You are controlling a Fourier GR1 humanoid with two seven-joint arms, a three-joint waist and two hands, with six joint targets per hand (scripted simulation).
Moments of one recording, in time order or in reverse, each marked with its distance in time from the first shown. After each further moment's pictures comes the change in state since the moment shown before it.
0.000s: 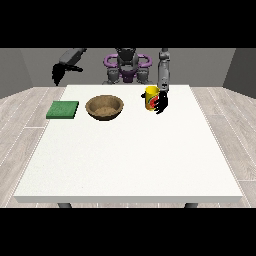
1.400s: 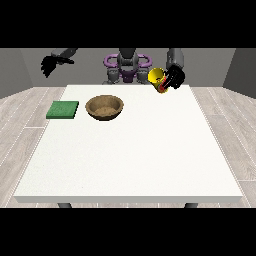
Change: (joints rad) left arm -0.252 0.239 -0.278 -0.046 -0.538 0.252 0.738; right arm -0.002 -0.101 -0.095 0.270 -0.047 0.089 0.026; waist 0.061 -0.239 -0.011
